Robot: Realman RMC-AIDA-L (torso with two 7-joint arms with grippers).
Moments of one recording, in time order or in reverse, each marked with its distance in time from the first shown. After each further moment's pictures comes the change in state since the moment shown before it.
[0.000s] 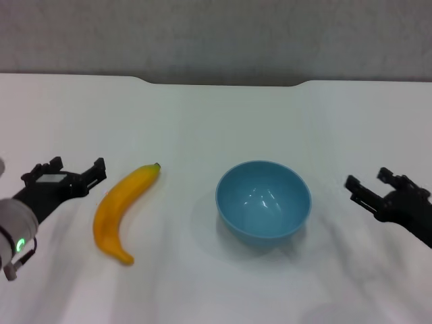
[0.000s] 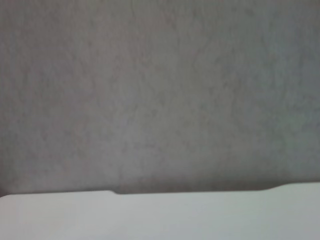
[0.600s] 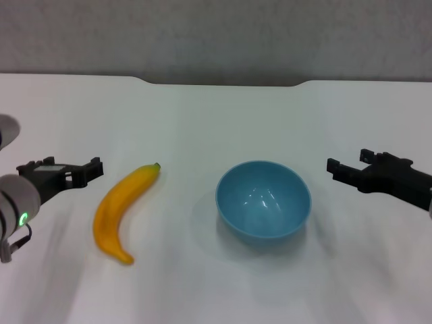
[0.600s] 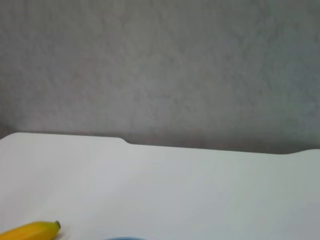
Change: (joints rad) left arm -0.005 -0.023 -0.070 -0.349 0.000 0.592 0.074; right arm -0.086 -0.068 0.161 0.652 -1.067 -0.485 0.954
